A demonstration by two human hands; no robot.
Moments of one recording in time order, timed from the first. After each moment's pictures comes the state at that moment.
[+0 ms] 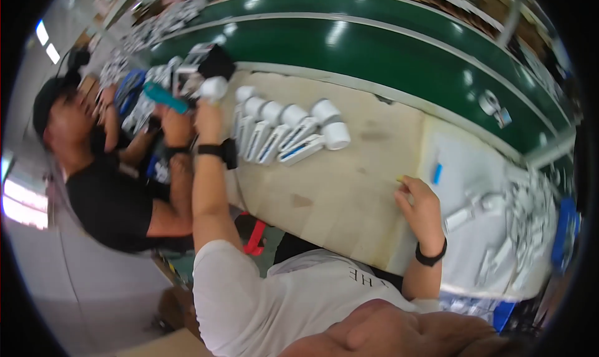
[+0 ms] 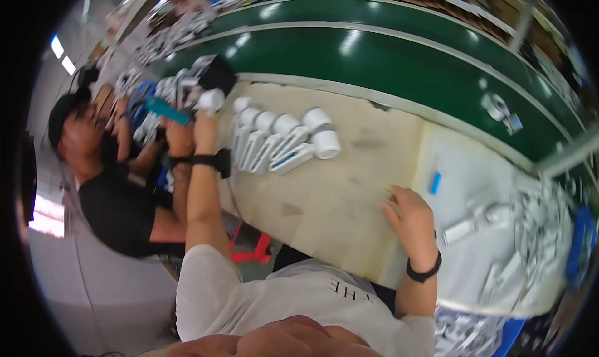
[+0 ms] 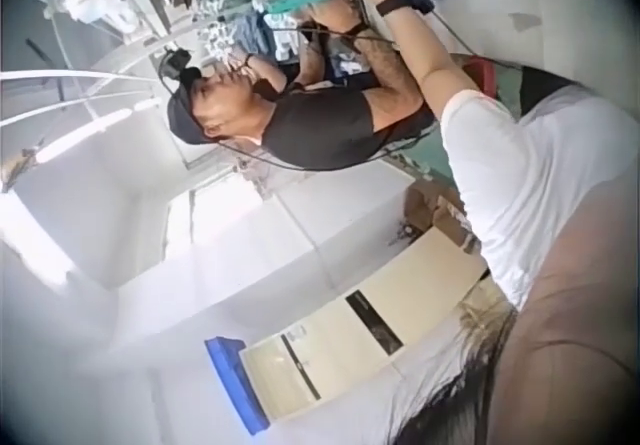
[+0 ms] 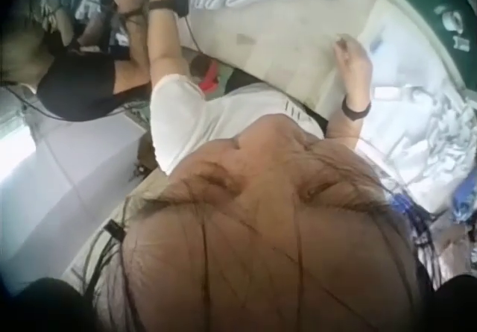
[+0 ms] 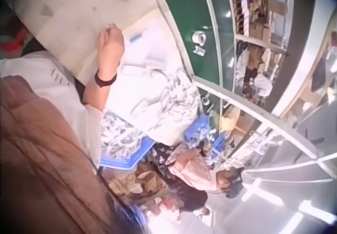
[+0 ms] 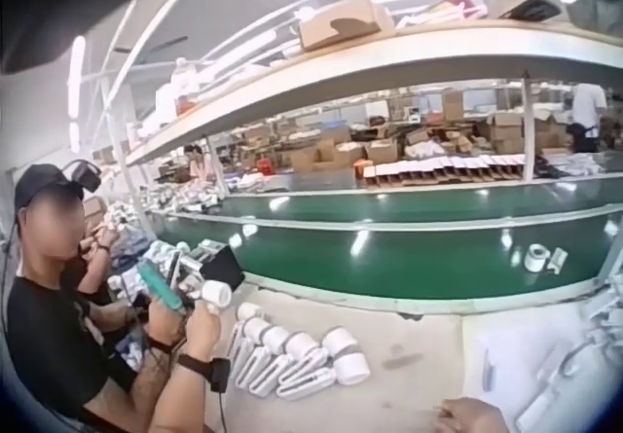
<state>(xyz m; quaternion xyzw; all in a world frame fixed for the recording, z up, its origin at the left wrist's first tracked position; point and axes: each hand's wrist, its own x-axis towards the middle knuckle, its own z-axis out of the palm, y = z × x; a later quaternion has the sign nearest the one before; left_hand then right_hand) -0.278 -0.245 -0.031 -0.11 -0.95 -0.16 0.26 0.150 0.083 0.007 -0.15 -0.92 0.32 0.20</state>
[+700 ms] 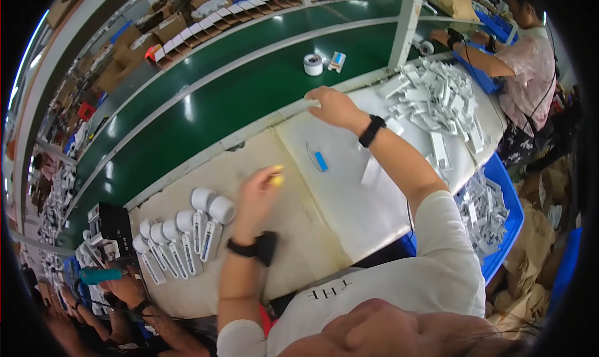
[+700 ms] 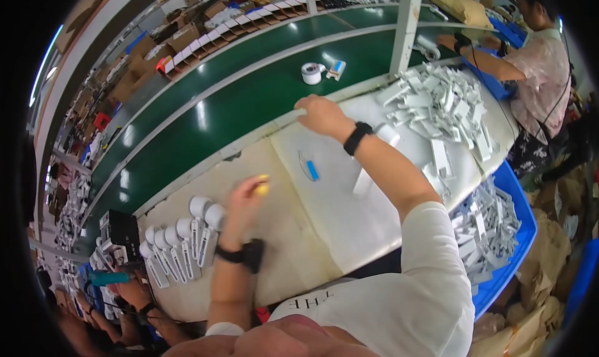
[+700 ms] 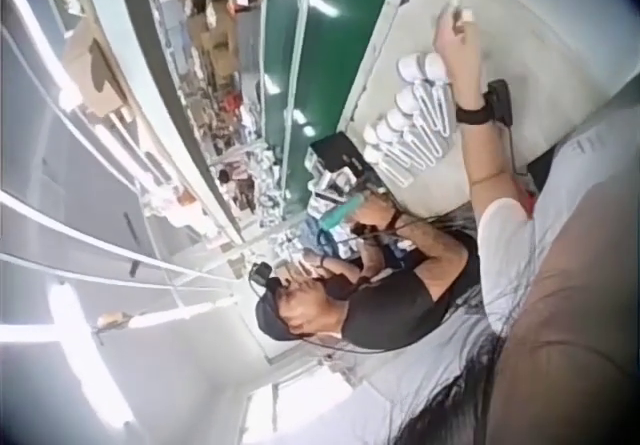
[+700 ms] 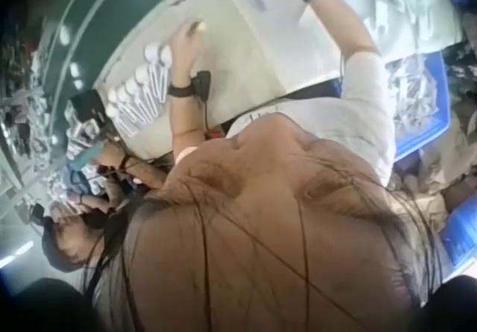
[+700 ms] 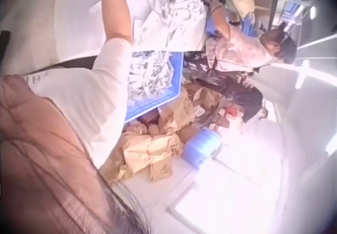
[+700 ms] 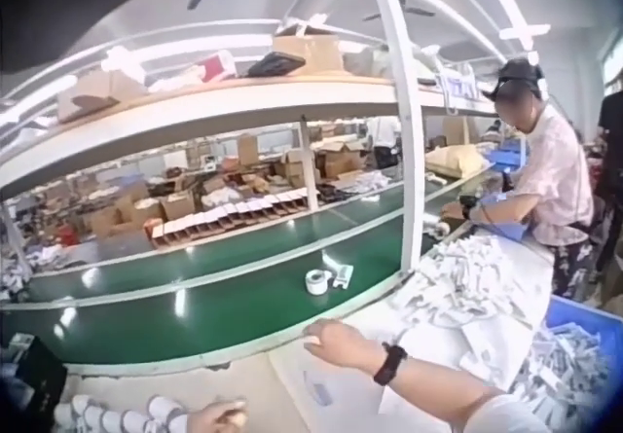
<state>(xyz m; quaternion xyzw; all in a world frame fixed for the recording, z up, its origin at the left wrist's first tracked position) -0.048 0.009 -0.025 -0.52 -0.63 -0.52 -0.26 0.108 0.254 0.026 -0.26 -0.92 0.16 0.27</state>
